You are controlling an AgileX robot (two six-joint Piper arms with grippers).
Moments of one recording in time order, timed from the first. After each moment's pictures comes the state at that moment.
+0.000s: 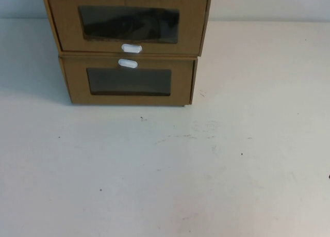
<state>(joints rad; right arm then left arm) 0.61 0.30 -0.27 -0.33 0.11 0.53 0.00 -0.01 -0.10 -1.14 0.21 1.11</state>
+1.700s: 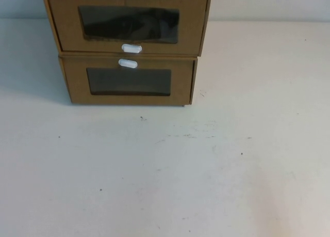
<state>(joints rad) 0.09 -0.01 0.03 -0.46 -0.02 0.61 0.00 0.01 0.03 -1.19 0.06 1.11</state>
